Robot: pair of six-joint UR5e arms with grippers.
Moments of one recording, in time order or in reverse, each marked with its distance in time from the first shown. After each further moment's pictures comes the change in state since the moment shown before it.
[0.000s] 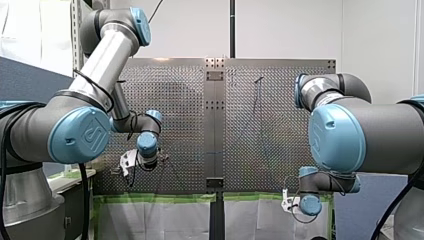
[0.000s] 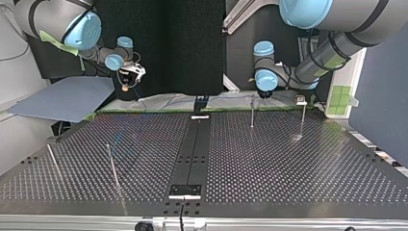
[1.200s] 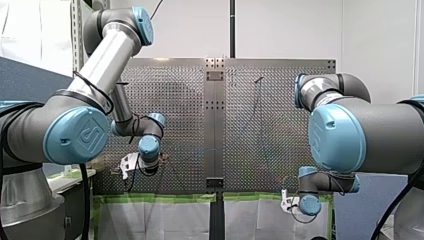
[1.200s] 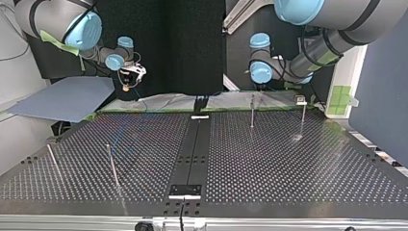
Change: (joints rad) left arm -0.045 -0.005 -0.054 0.023 -0.035 0.050; right arm 0.005 0.000 0.000 0.003 -0.002 -0.014
